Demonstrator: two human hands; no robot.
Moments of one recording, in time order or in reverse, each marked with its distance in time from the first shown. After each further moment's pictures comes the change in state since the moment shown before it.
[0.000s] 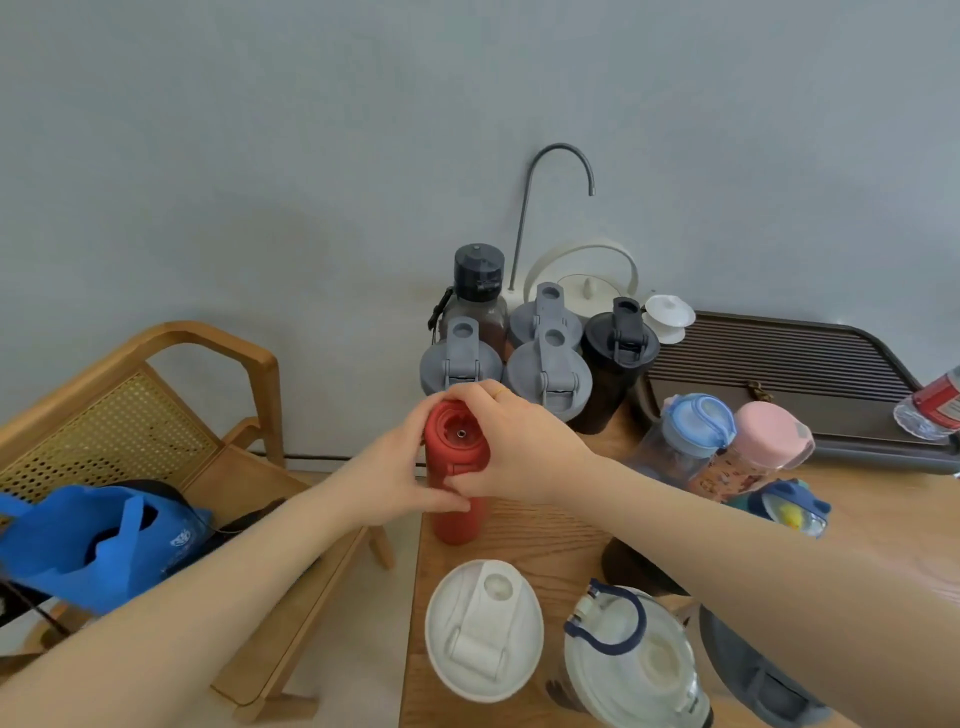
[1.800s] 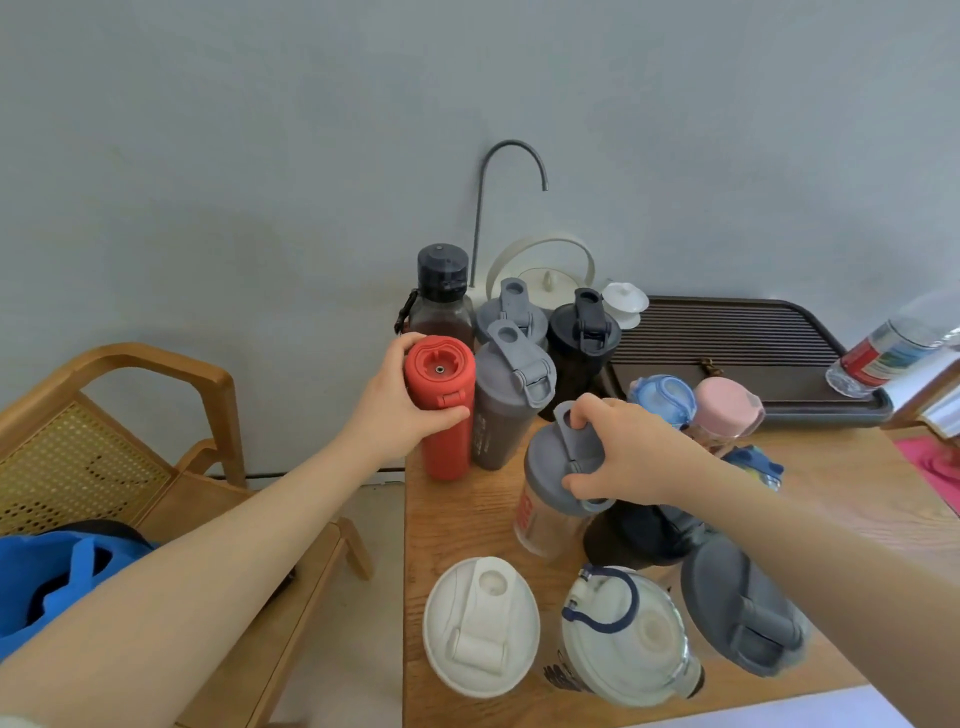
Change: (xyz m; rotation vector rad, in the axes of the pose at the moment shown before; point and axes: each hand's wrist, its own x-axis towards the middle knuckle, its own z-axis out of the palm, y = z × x) left_hand 0.046 0.010 -0.012 -0.225 0.325 0.025; right_hand -0.065 0.043 -0.038 -0.088 -0.122 0.439
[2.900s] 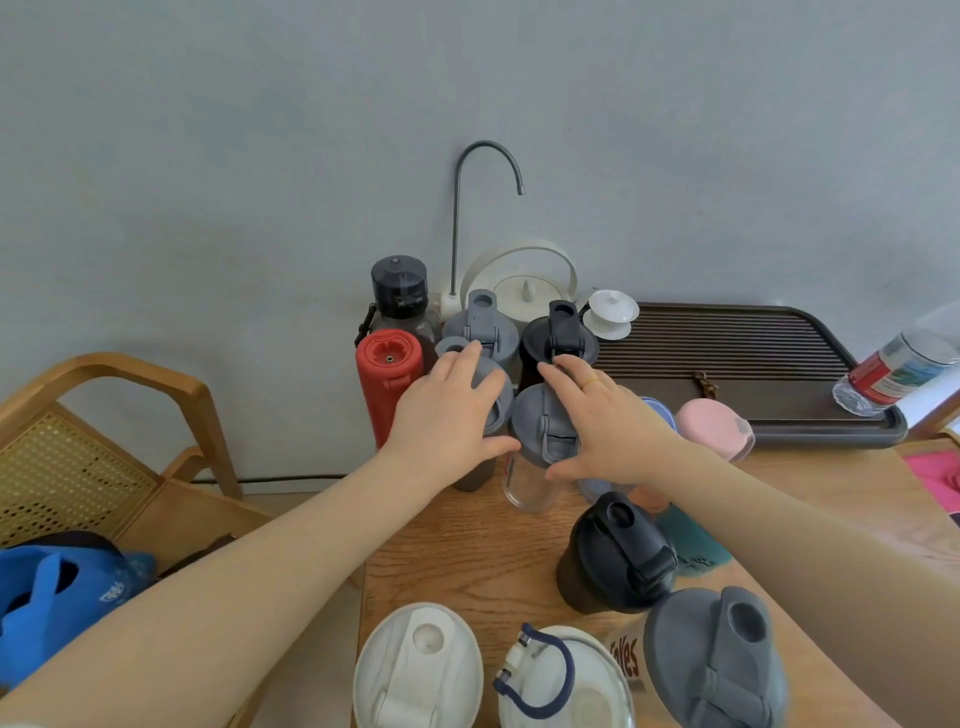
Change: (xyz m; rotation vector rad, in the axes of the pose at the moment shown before) left_hand 0.033 0.046 0.076 1.065 -0.142 0.246; right_hand 0.058 0.061 -0.008 -0.249 0.093 -0.160
